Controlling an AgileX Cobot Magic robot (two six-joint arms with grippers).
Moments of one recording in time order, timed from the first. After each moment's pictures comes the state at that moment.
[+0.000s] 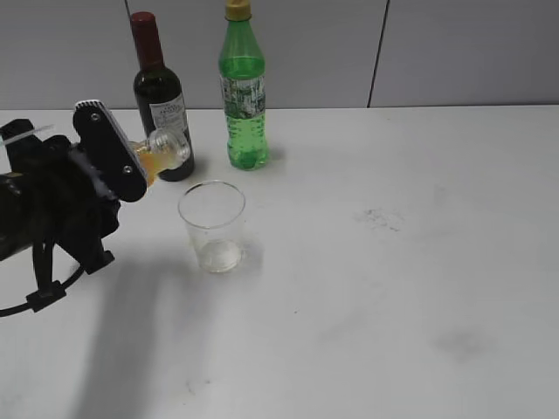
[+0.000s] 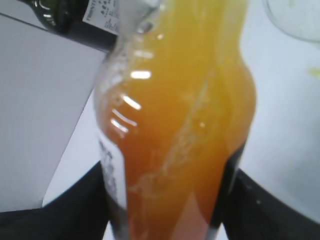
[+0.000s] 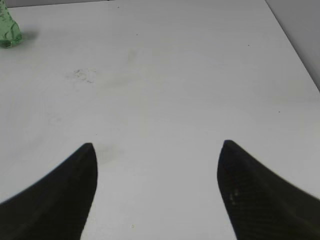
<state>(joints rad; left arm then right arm) -0.69 1.54 -0.58 -1.28 -0.56 1.94 -0.04 -0.01 -0.50 0.07 1.04 -0.09</state>
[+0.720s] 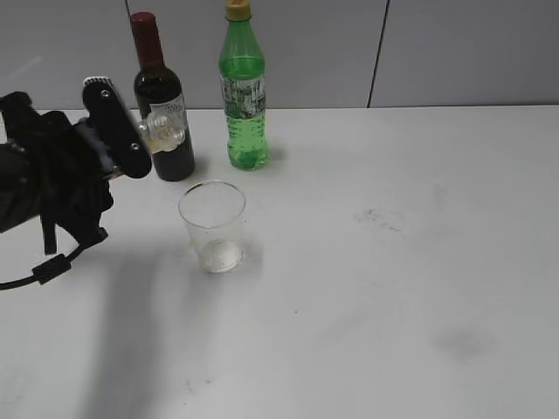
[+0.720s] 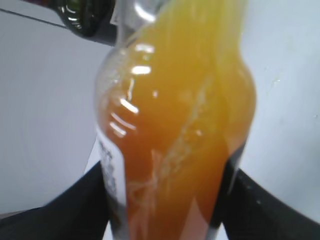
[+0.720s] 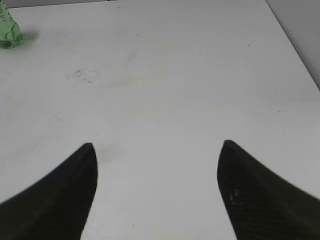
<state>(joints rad) -0.69 1.57 -0.69 -1.52 -0.63 2.25 -0.04 -0.01 -0.50 0.08 1.04 -0.08</state>
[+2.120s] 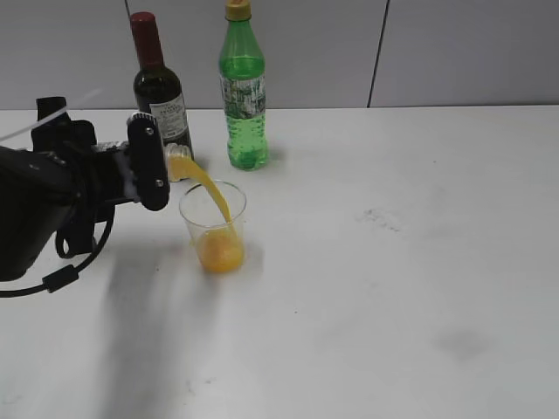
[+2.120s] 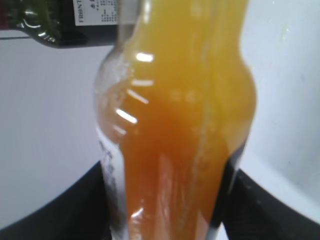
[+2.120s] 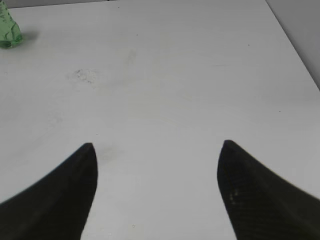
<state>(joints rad) -0.73 1.67 -0.73 -1.52 -0.77 2.49 -0.04 -0.01 -0.50 0.08 1.04 -0.08</state>
